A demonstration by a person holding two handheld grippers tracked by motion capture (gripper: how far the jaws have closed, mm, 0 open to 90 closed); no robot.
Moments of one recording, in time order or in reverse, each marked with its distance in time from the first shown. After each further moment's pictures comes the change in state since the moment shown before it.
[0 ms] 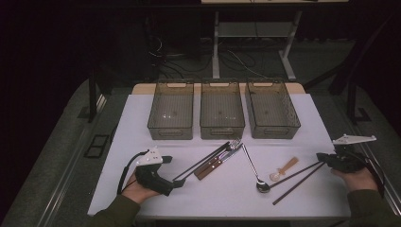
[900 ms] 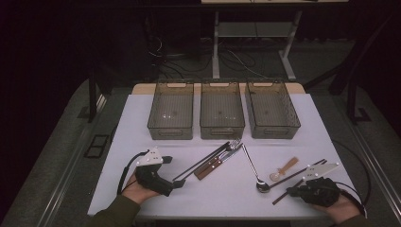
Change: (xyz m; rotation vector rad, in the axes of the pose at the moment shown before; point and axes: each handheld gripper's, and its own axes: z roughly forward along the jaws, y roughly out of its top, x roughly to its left) left arm -0.001 0.000 0.000 0.006 -0.001 0.002; right arm 0.100 -0.028 0.002 0.096 0.358 -0.285
